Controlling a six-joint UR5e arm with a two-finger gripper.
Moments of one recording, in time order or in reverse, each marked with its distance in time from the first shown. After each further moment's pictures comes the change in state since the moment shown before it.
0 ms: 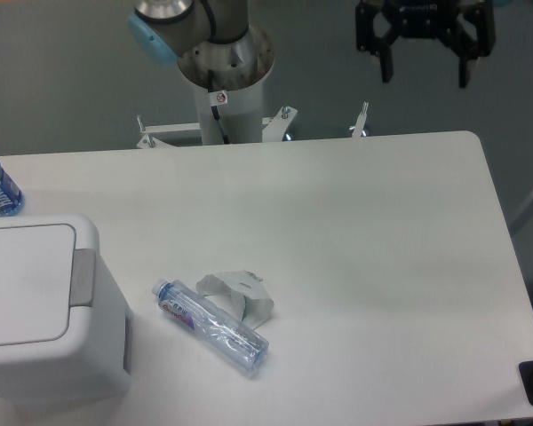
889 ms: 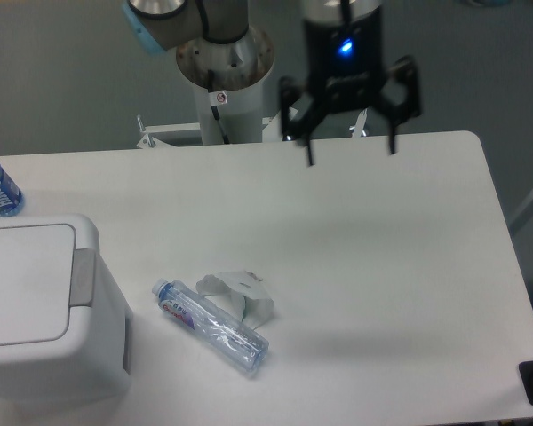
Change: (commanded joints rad) arm -0.340 -0.120 -0.002 0.138 -0.002 -0.778
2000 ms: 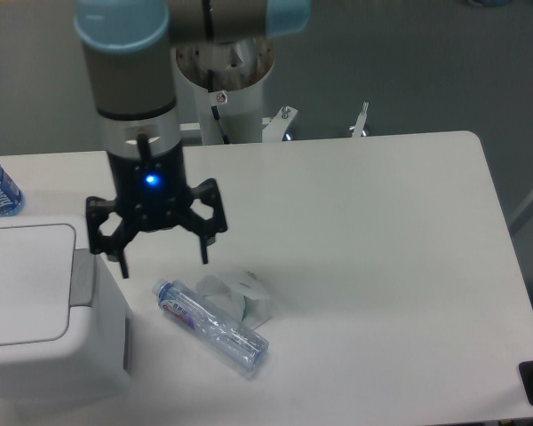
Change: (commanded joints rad) arm -0.269 -0.134 -0.020 0.172 -0.002 -0.376
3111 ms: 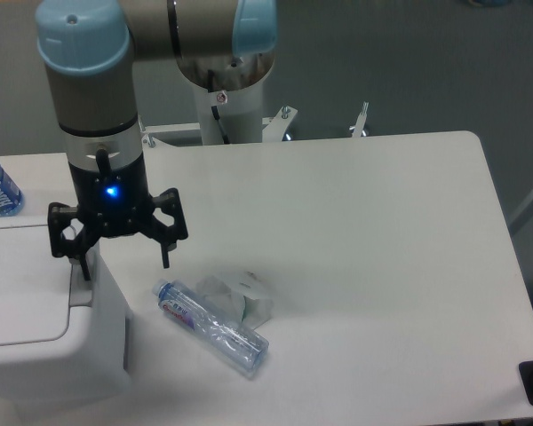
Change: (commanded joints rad) arm -0.023 -0.003 -0.015 0.002 -0.047 -0.072
